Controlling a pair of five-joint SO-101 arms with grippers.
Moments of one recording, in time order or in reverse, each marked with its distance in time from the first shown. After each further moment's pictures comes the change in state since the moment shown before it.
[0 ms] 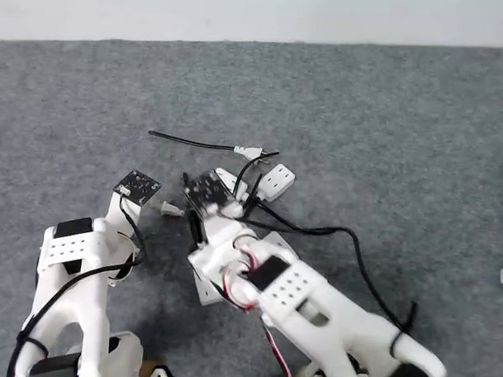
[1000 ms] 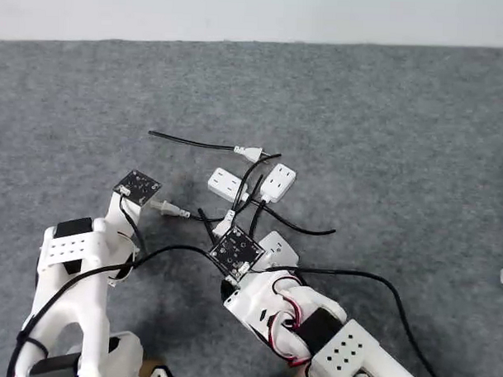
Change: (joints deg) left arm 0.0 0.0 0.0 0.0 0.0; right arm 0.0 -38.9 24.4 10.5 13.1
